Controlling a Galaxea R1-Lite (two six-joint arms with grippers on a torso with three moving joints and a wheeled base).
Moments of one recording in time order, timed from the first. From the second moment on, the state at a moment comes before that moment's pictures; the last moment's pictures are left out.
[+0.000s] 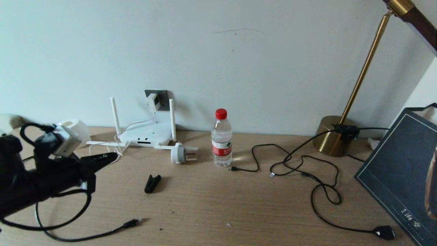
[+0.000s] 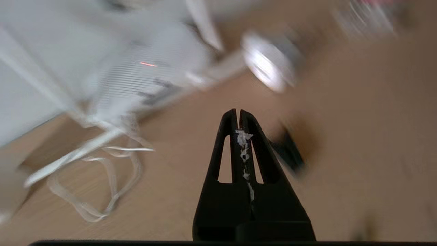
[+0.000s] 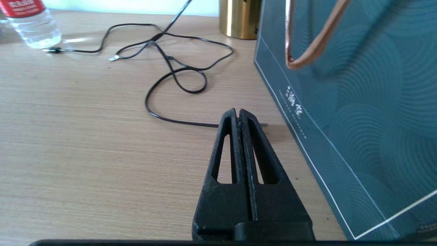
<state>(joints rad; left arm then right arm) 0.20 1.54 -0.49 -0.74 -0.61 0.63 0.00 0.00 0.00 0.00 0.00 0.01</state>
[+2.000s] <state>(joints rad) 0.07 1.82 -1.02 0.64 -0.37 1.41 0.00 0.00 0.00 0.00 0.00 0.01</state>
